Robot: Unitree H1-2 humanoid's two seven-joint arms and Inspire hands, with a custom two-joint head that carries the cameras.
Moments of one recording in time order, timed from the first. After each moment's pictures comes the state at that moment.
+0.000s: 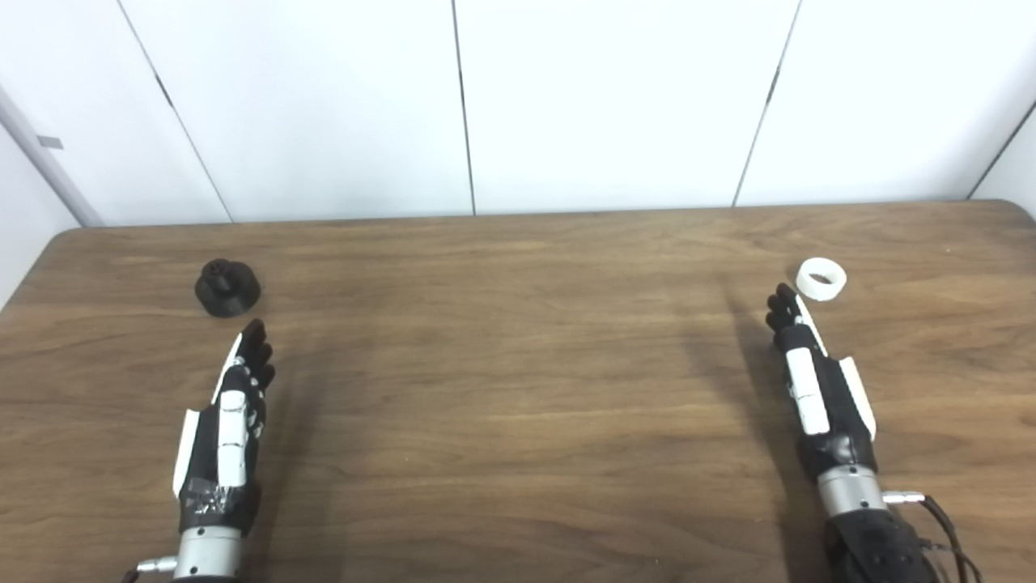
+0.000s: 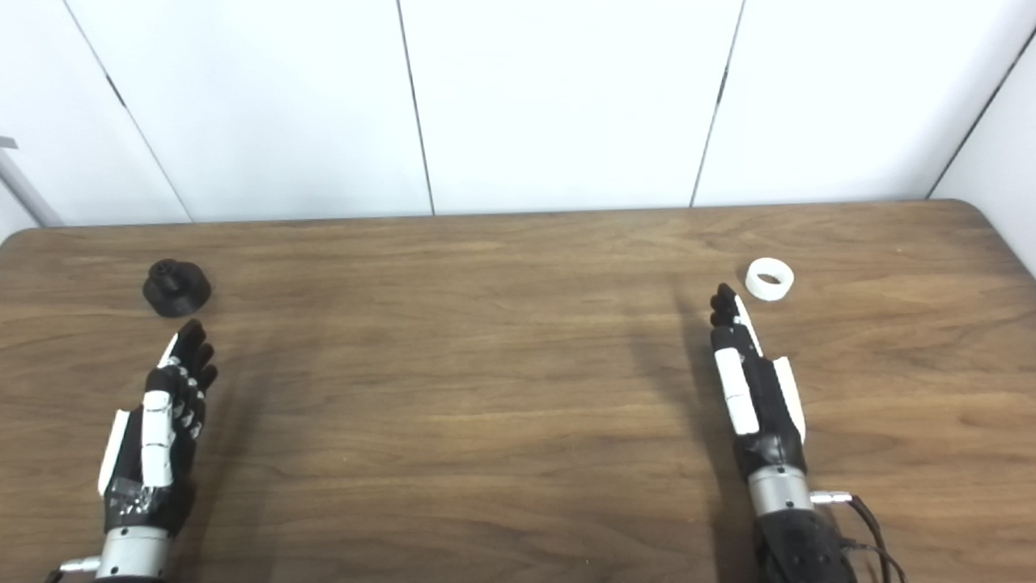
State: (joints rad) left arm 0.13 0.13 0.19 -0.10 -0.15 -0.16 -0.08; right arm 0.01 -0.11 -0.09 -0.08 -0.05 -0.01 -0.01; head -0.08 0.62
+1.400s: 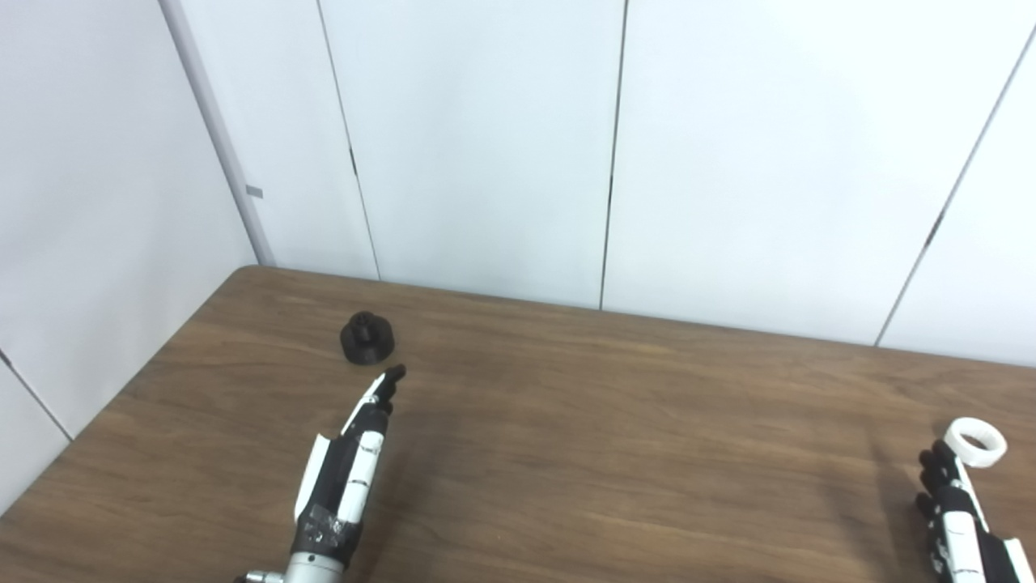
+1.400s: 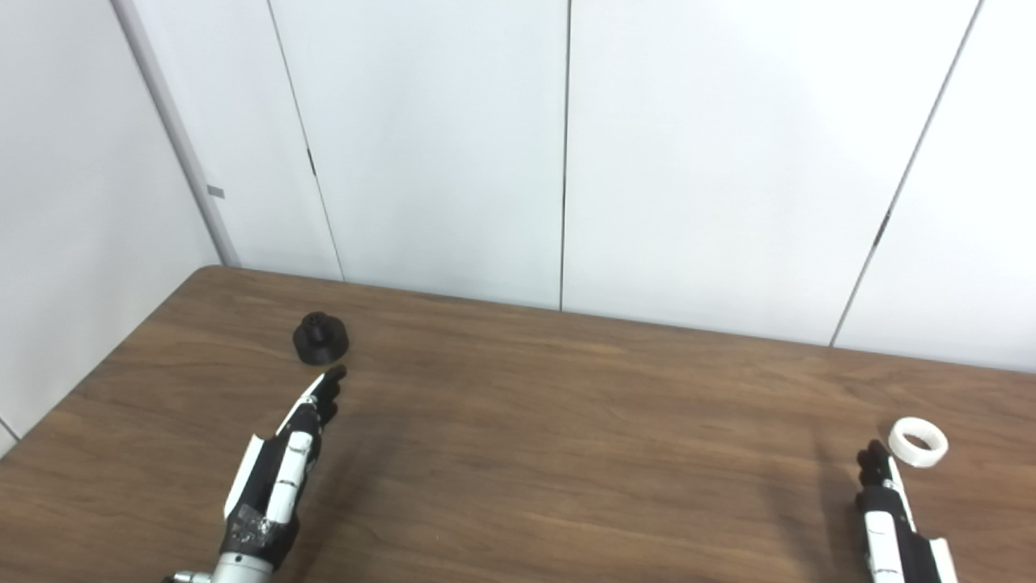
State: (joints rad) left arm 0.11 0.10 0.16 -0.07 -0.03 -0.27 -0.04; right arm 0.01 -0.16 -0.10 -0.06 0.03 -0.03 0.02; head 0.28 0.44
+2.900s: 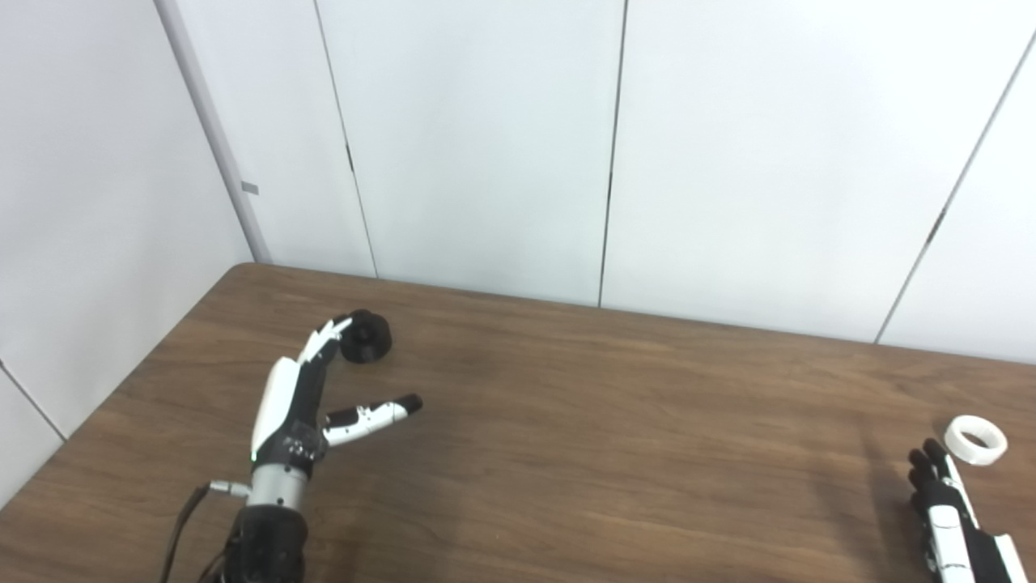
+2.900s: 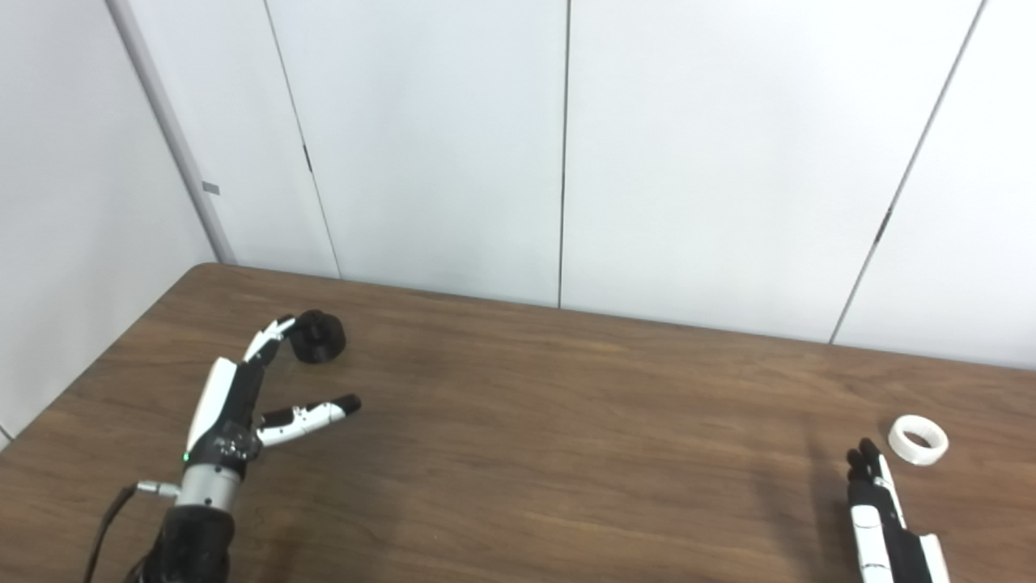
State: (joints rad) left arm -0.06 0.28 0.20 -0.08 0.37 0.04 0.12; right arm 0.02 -0.15 -0.07 -0.11 -0.04 0.04 0.01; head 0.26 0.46
